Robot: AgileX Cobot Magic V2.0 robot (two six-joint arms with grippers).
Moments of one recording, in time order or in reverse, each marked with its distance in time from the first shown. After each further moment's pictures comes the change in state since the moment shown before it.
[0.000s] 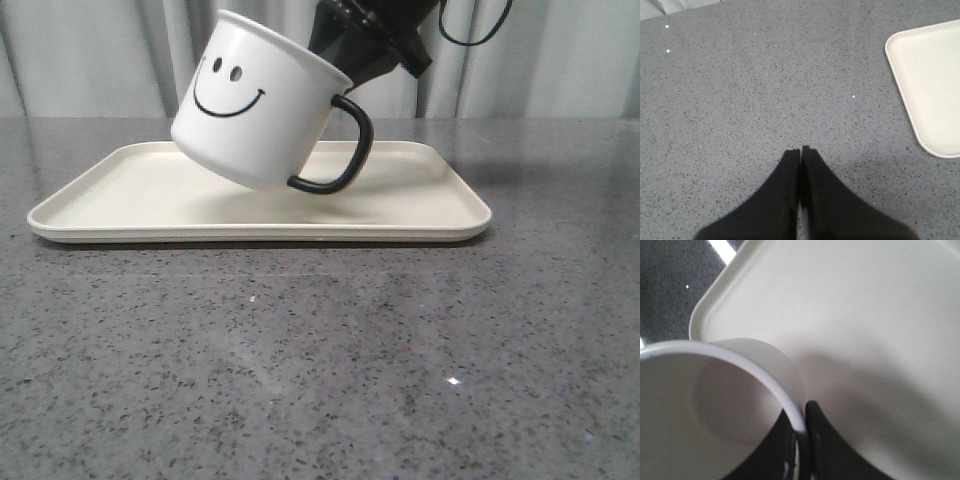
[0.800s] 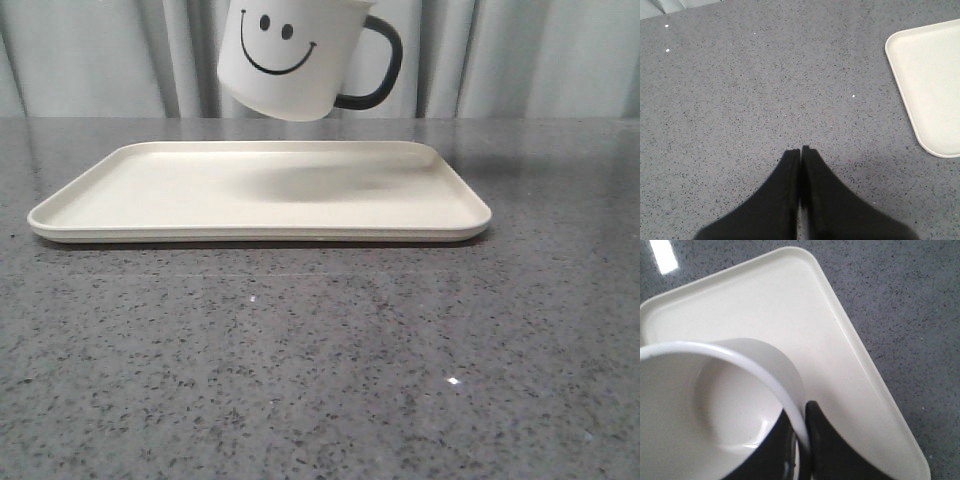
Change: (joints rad) left arm 0.000 0.000 0.000 0.000 0.000 0.000; right arm 0.055 0.000 -0.279 -0.283 0.025 -0.216
